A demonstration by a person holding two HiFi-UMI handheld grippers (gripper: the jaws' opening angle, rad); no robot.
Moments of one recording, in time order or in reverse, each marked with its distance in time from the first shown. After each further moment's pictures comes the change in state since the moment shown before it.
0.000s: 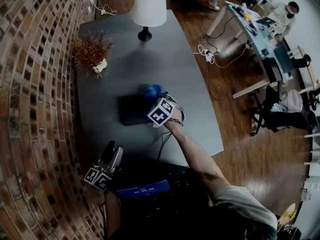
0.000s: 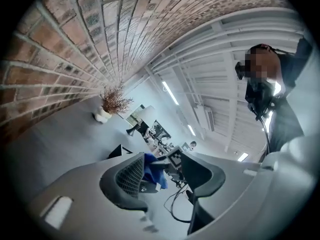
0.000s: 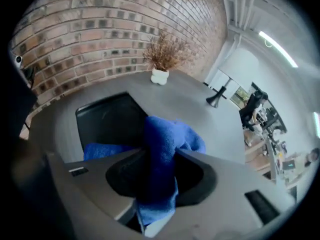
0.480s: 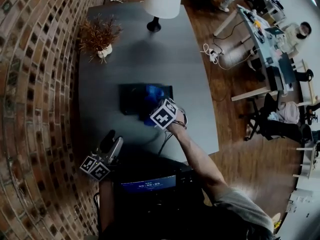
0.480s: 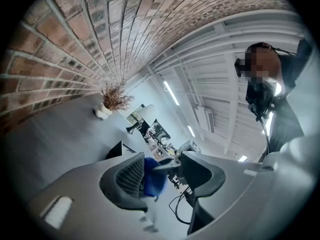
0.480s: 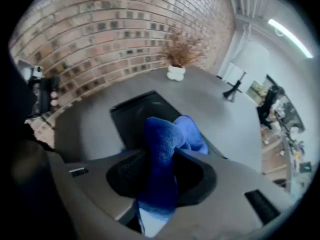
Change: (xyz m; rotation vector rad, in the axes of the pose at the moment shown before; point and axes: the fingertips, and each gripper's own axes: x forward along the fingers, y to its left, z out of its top) left arm 0.002 0.007 -0.012 -0.046 -0.012 0.001; right arm -0.026 0.062 -0.014 -0.001 0.039 0.207
